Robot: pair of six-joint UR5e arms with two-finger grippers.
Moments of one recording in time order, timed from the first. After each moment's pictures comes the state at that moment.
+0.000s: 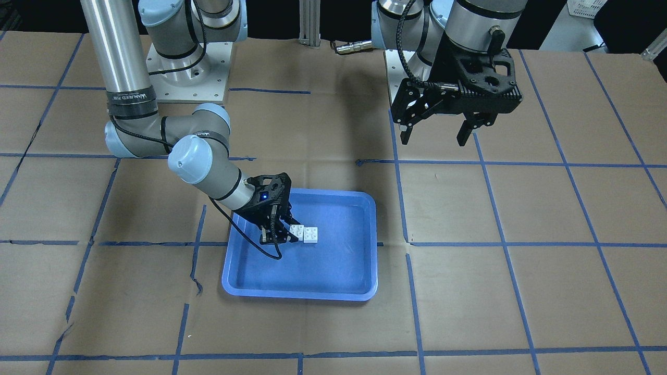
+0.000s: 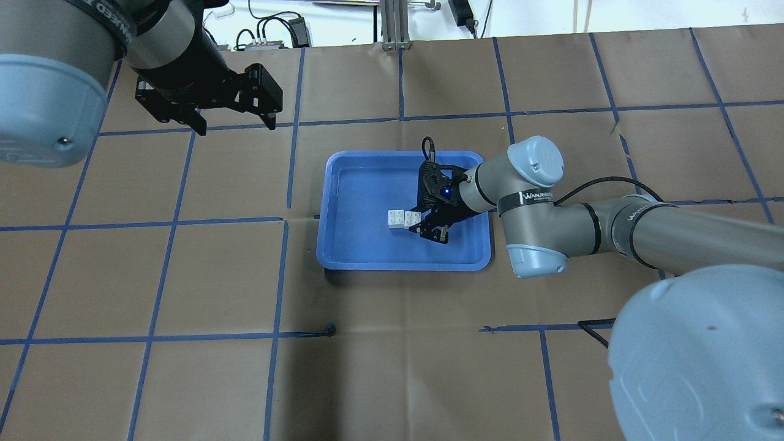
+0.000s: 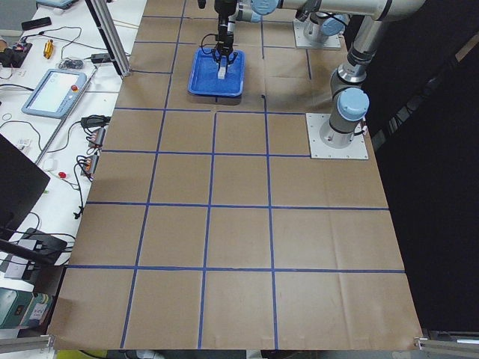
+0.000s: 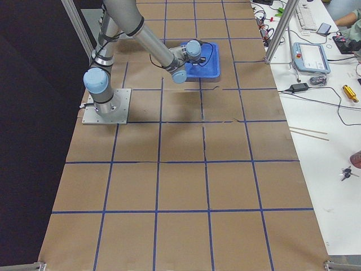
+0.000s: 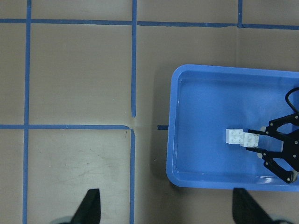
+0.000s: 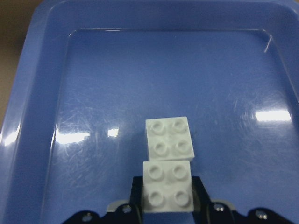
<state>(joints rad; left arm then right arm) -1.64 -1.56 -1.58 -1.41 1.54 -0.09 1.69 -1.07 2.05 -2.76 -0.99 -1.31</state>
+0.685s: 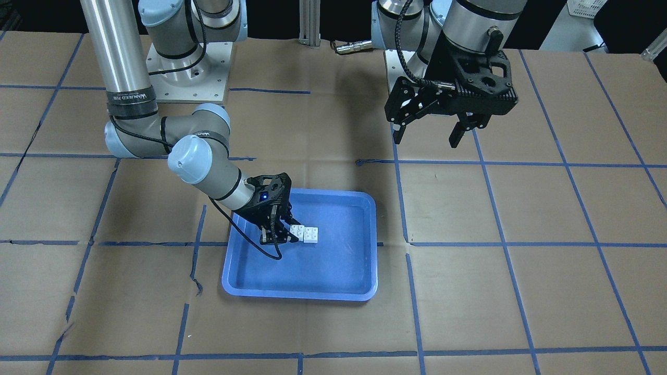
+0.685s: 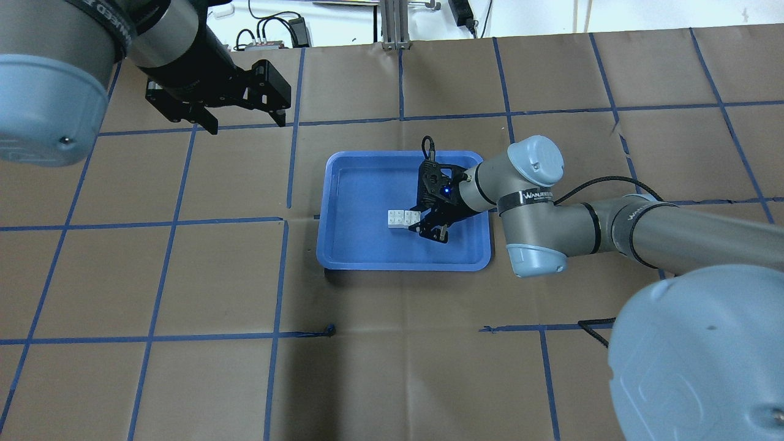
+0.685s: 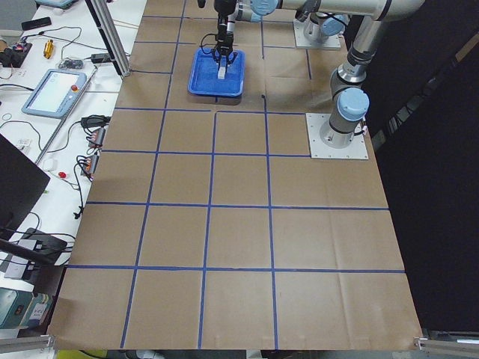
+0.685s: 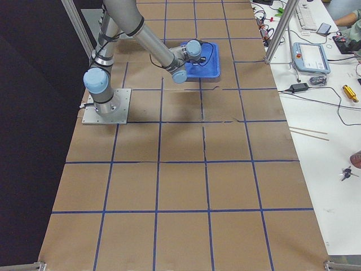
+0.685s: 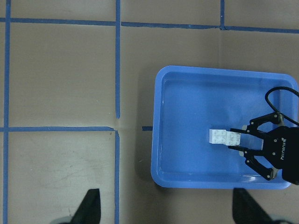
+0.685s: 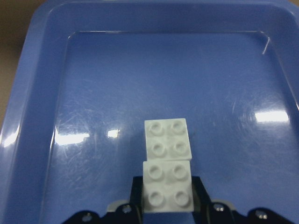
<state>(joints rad) -1.64 -1.56 -1.57 -1.41 1.50 -0.08 1.69 -1.07 2.05 -2.76 -0.98 -1.31</state>
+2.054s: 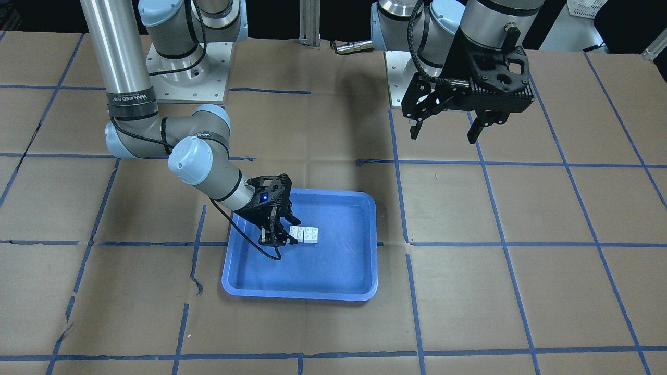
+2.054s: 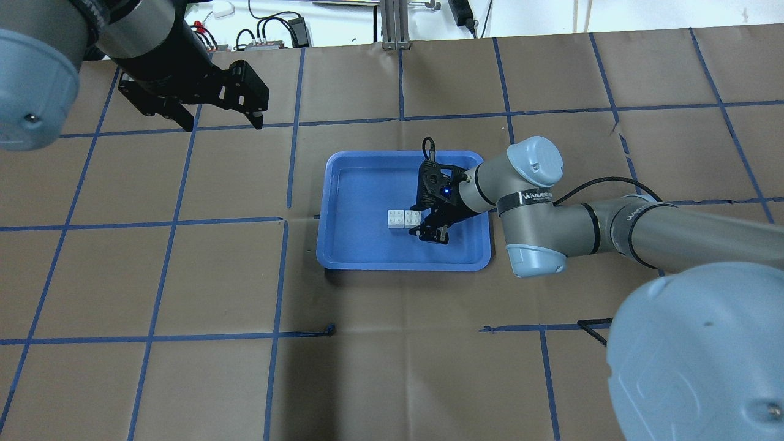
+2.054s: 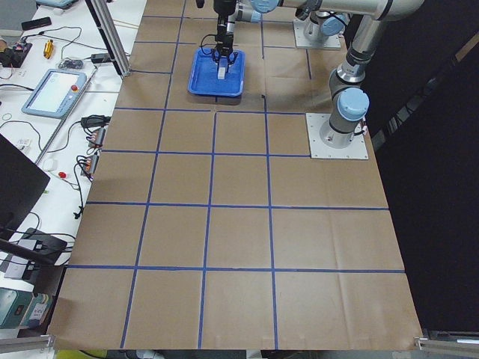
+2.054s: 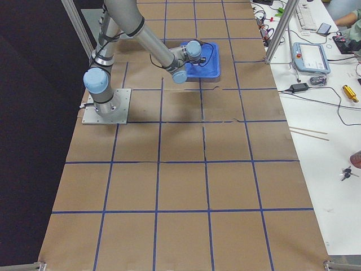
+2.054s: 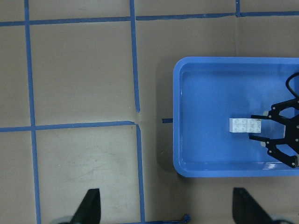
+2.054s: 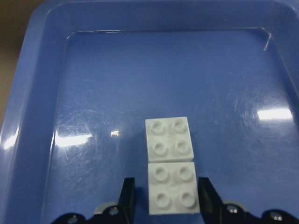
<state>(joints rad) -1.61 -1.56 -1.54 -1.48 1.54 0.00 1.69 -1.07 2.05 -2.76 -0.98 -1.29</state>
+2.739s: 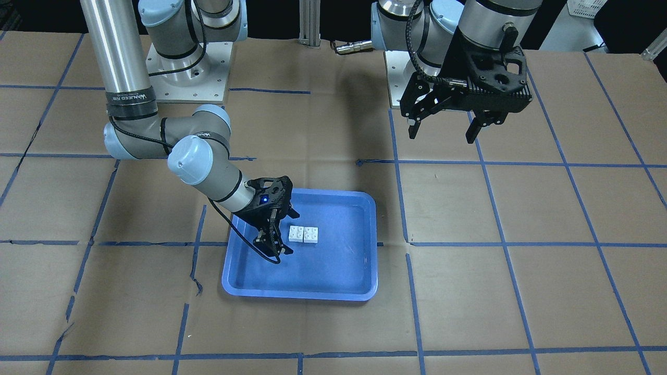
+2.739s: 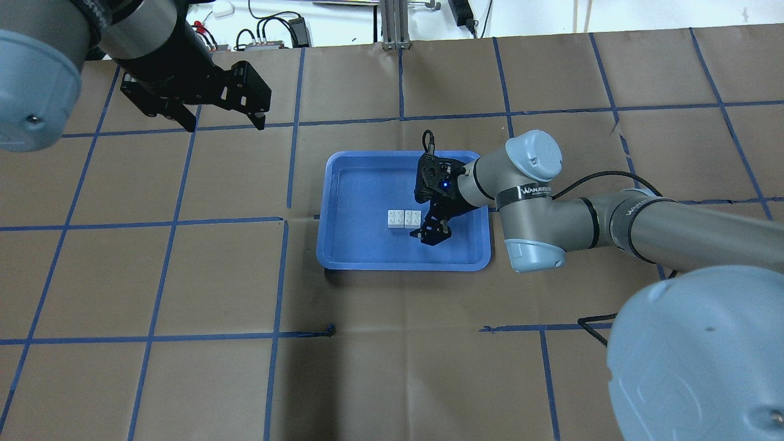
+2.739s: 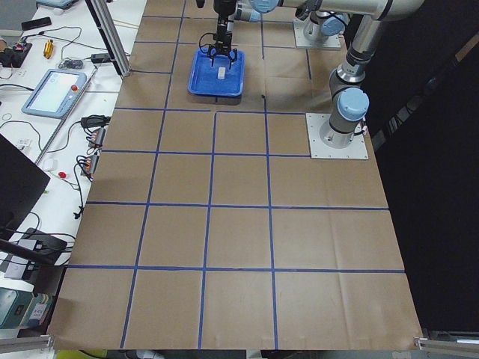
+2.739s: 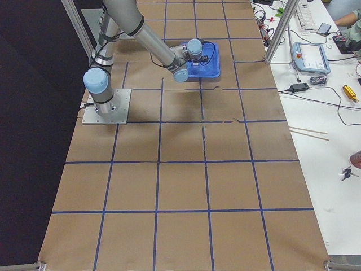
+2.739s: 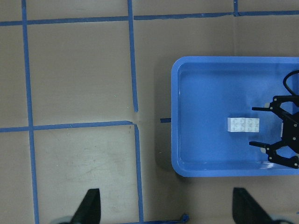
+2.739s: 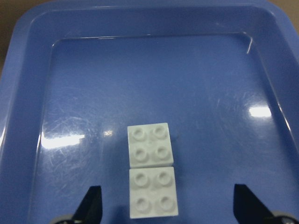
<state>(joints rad) -1.61 -1.56 -1.54 -1.48 1.53 0.00 1.69 -1.08 2.02 -2.76 -1.00 -1.25</state>
